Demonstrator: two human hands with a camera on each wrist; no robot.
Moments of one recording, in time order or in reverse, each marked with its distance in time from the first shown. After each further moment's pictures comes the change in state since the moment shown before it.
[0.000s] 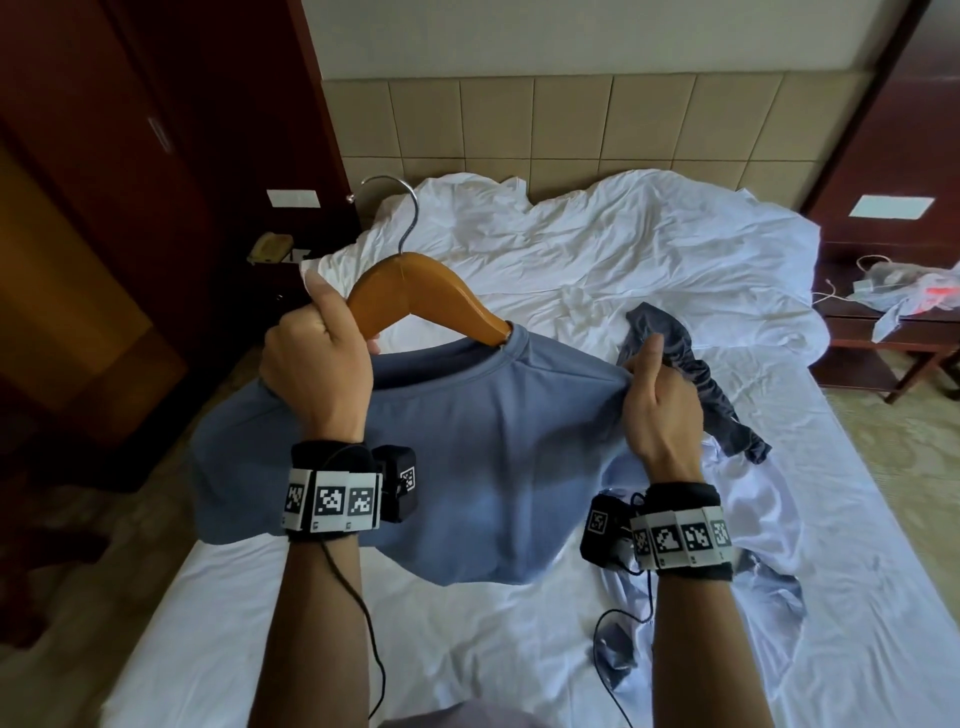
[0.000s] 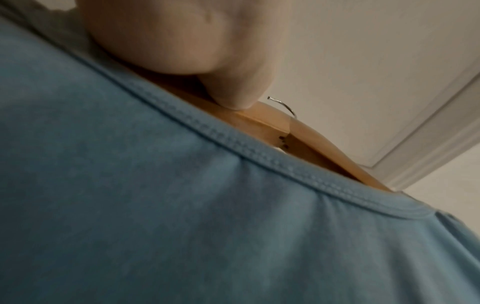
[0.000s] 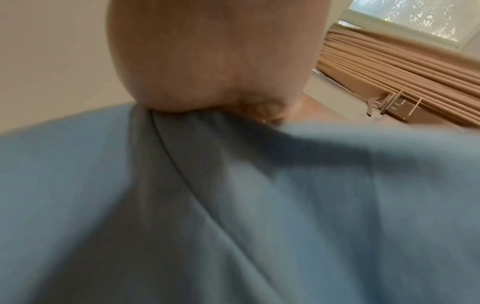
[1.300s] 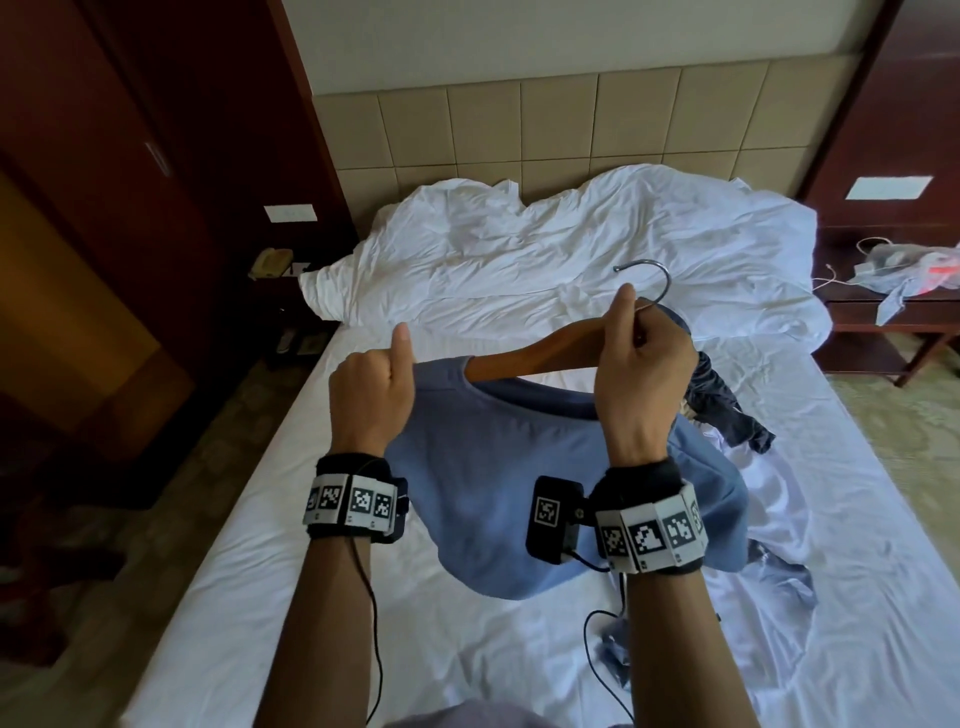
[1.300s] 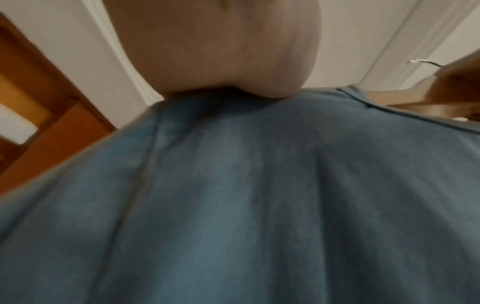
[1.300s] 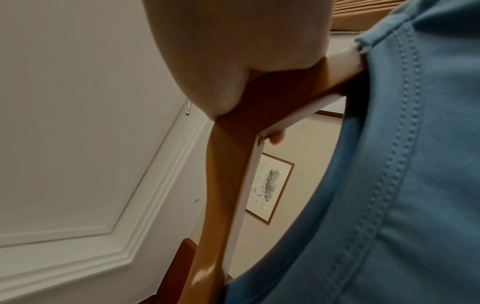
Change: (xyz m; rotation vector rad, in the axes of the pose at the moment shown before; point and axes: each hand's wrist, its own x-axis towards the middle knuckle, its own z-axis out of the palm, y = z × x) left_hand -0.037 -0.023 0.031 0.041 -0.512 0.224; right_hand -0.002 -0.050 -0.006 0.356 0.362 -0.070
